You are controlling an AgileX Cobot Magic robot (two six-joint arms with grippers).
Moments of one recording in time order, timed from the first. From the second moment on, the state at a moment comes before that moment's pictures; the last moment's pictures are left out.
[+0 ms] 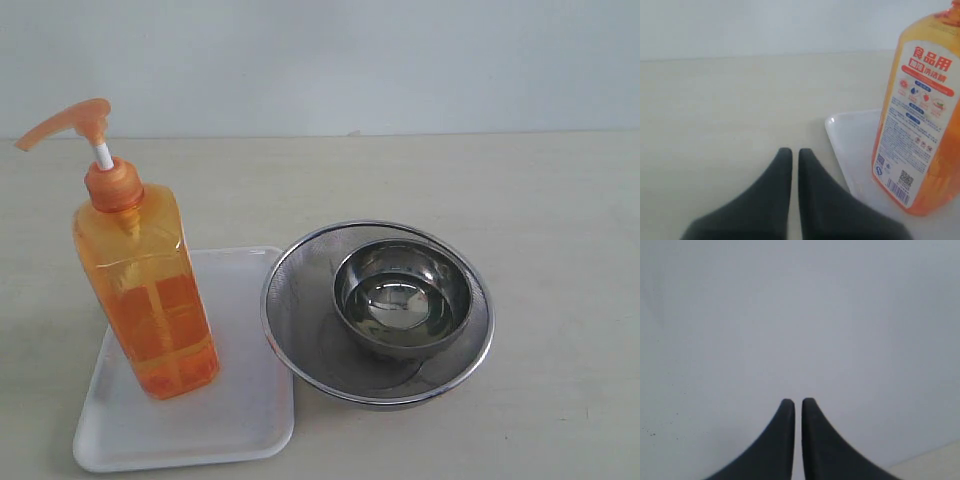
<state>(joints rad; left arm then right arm) -0.12 0.00 0.00 0.22 0.36 -0.19 -0.06 0.01 0.00 -0.10 -0.32 0.54</state>
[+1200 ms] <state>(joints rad) -0.12 0.00 0.00 0.20 0.06 -0.13 -0.06 1.05 -0.61 -1.16 -1.04 1.47</state>
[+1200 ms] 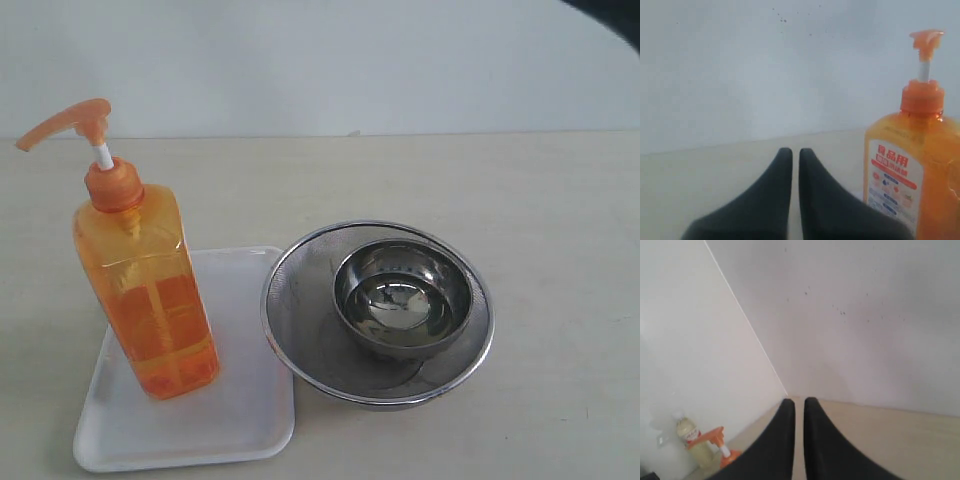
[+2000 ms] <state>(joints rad) -0.12 0.02 0.00 0.14 0.10 -0.68 0.46 1.32 -0.98 -1.66 -0.58 1.64</state>
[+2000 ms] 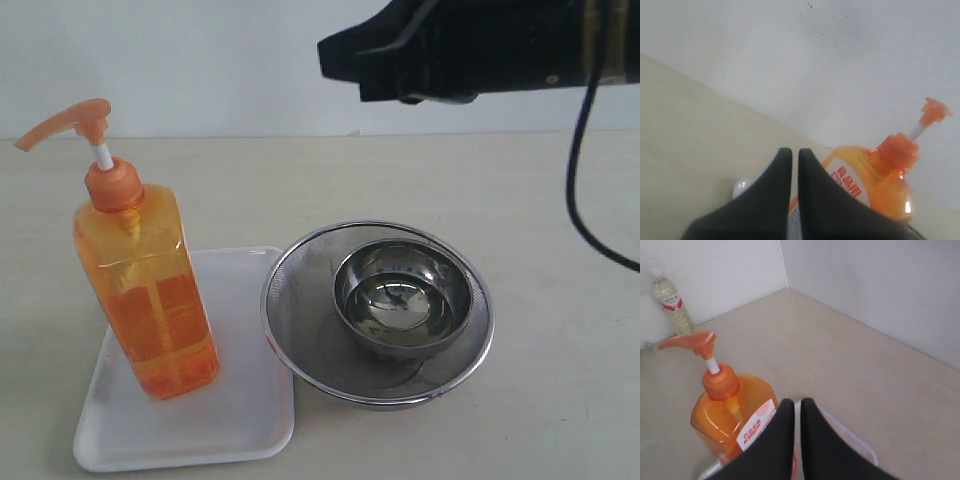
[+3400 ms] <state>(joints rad) -0.30 0.60 -0.37 -0.18 0.38 -0.30 0.46 1.47 -0.98 -1.62 -0.74 1.51</state>
